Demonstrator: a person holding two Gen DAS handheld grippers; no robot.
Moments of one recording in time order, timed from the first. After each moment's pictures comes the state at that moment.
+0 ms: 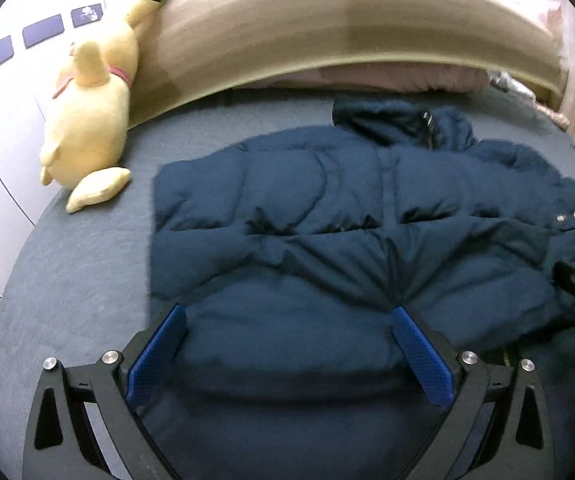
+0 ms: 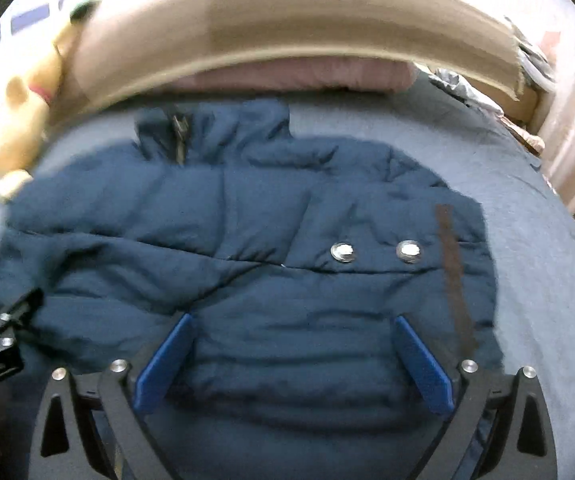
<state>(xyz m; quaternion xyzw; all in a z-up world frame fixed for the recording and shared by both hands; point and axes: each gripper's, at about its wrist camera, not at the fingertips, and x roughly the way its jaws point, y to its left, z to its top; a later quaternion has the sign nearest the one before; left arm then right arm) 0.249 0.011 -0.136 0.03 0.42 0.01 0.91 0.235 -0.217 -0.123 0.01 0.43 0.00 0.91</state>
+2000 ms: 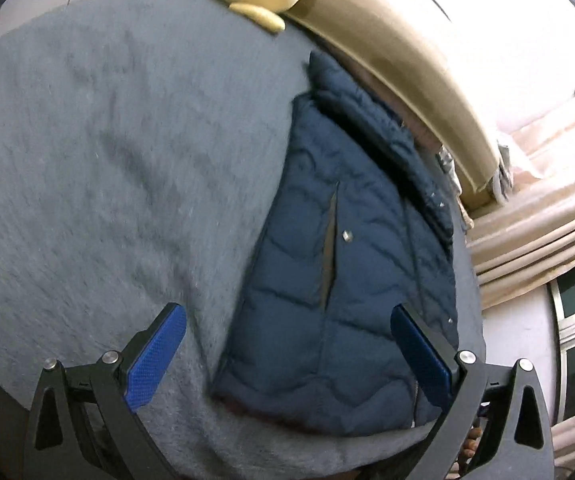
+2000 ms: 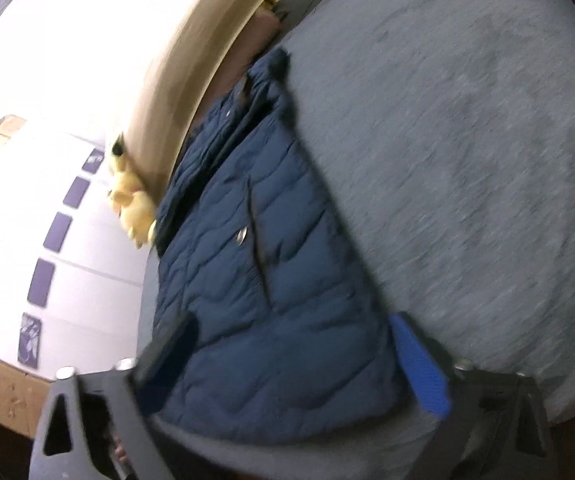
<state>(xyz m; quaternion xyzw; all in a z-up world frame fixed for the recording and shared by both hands) -0.063 0.166 -0.160 -0.34 0.46 -0.09 0.81 -0.104 -0.400 -0.181 0.41 0.43 0.12 0.79</state>
